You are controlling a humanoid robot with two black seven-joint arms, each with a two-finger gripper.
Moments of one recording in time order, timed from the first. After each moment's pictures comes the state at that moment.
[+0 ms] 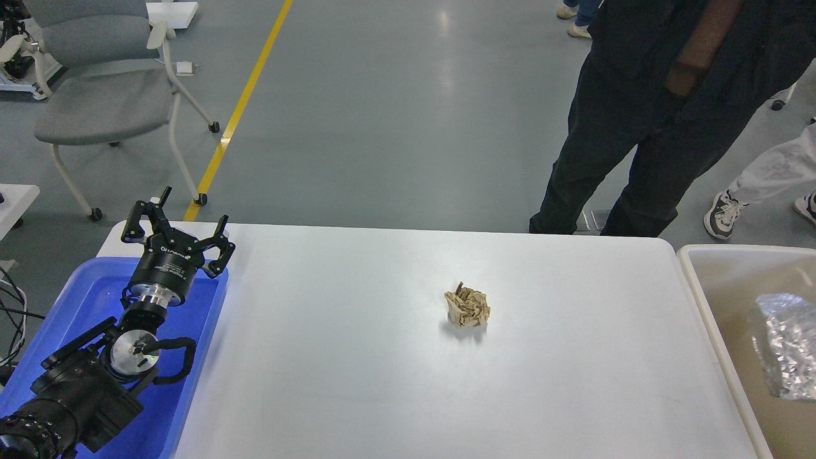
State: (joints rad) left arm -0.58 0.33 -0.75 -0.45 -0.16 -0.64 -0.52; right arm 0.55 -0.51 0.10 0.11 0.20 -0.06 -0.04
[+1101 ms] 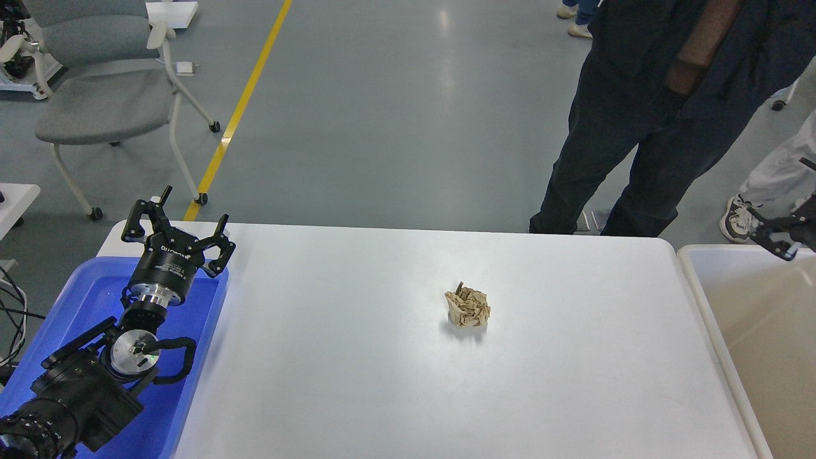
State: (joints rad) left arm -0.58 0.33 -0.75 -0.45 -0.16 -0.64 -0.52; right arm 0.81 -0.65 0.64 0.33 0.20 0.42 -0.03
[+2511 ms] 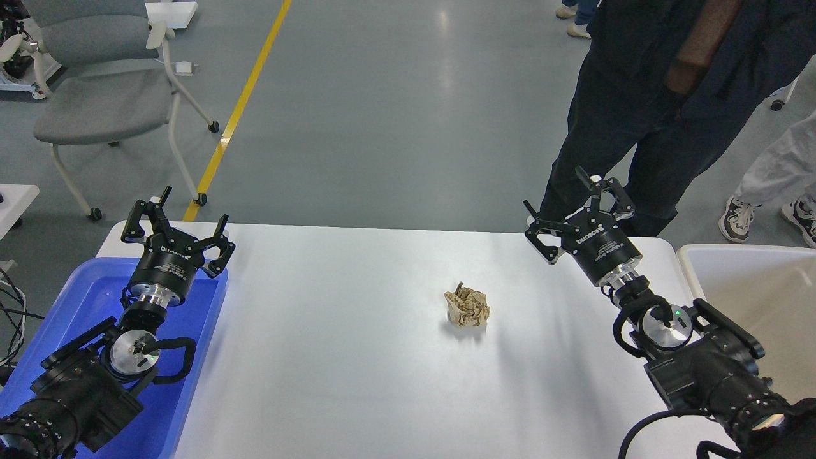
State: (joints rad) left arm -0.58 0.33 -0.75 -0.45 -0.16 -0.64 -0.52; right arm 0.70 -0.08 0.94 0.37 0.28 0.73 -0.03
